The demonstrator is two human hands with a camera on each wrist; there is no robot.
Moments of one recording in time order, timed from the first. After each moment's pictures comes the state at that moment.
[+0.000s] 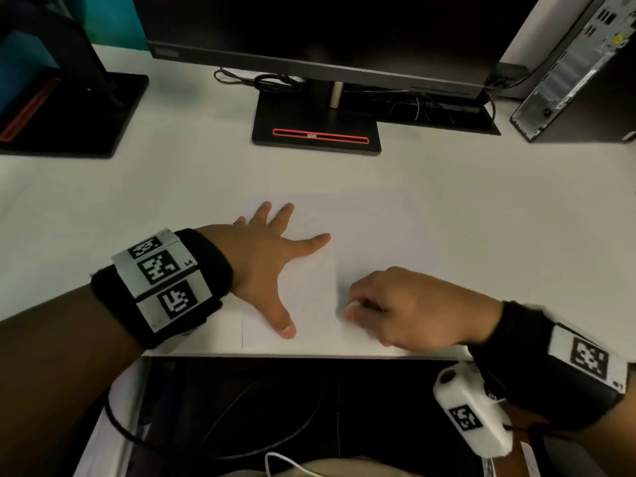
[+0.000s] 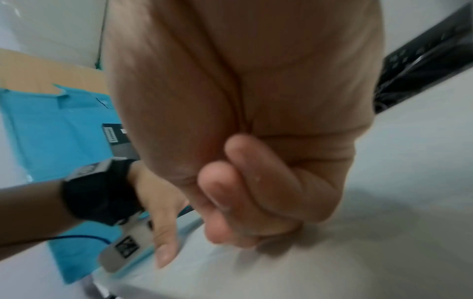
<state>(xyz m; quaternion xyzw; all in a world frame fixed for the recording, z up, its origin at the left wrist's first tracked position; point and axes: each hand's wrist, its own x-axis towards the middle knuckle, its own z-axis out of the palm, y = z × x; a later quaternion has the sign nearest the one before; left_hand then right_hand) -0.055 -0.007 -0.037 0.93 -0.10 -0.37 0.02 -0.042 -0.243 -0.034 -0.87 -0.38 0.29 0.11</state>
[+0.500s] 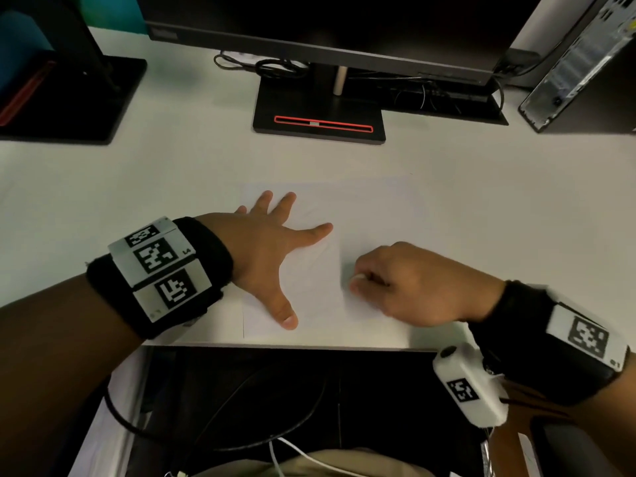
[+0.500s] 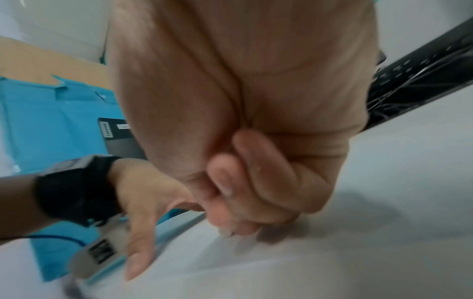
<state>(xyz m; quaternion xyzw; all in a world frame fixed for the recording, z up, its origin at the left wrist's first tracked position) -0.054 -0.005 -0.041 0.93 -0.10 -0.36 0.01 -0.032 -0.241 -0.037 -0.88 -0.38 0.27 0.11</state>
